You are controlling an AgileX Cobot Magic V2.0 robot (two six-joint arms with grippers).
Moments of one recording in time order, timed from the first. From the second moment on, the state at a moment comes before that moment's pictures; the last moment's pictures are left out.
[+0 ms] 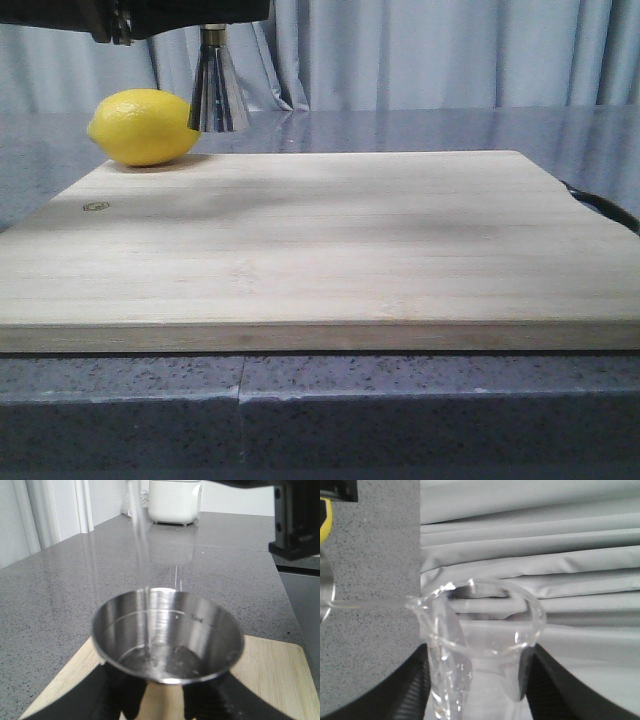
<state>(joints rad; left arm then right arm) -0.24 1.62 -0.97 -1.76 1.16 2.16 0.89 1.47 -1.36 -1.29 0.51 -0.14</state>
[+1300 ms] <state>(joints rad) -0.24 1.62 -0.97 -1.76 1.16 2.16 0.89 1.47 -1.36 -1.38 0.42 -0.14</state>
